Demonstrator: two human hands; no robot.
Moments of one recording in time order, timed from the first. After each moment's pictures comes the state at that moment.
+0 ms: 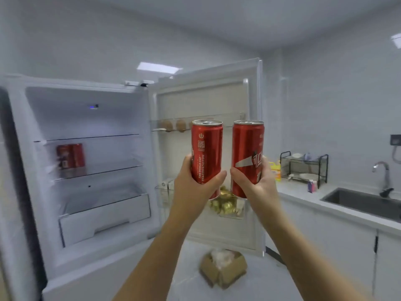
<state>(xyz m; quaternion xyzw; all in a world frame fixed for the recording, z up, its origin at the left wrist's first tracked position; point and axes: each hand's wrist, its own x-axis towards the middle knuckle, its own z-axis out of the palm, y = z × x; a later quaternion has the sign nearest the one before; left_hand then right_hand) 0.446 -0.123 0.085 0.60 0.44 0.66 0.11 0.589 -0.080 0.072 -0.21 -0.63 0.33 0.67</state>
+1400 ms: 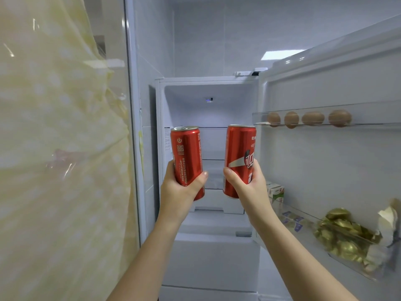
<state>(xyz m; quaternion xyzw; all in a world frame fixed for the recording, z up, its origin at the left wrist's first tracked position) 0.315 -0.145 0.061 0.36 0.58 0.72 -0.09 0.398 -0.011 0.060 0.01 -0.68 0.53 0.50</state>
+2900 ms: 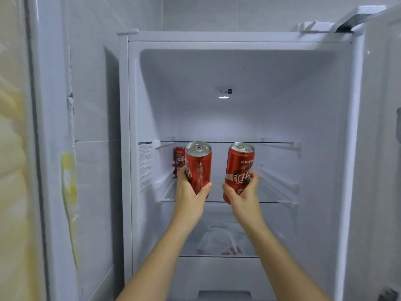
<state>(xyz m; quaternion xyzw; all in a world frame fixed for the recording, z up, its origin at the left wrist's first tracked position) -0.085 0.136 0.063 0.37 0.65 0.66 -0.11 0.004 0.236 0.055 -0.10 -0.69 0.49 0.53</state>
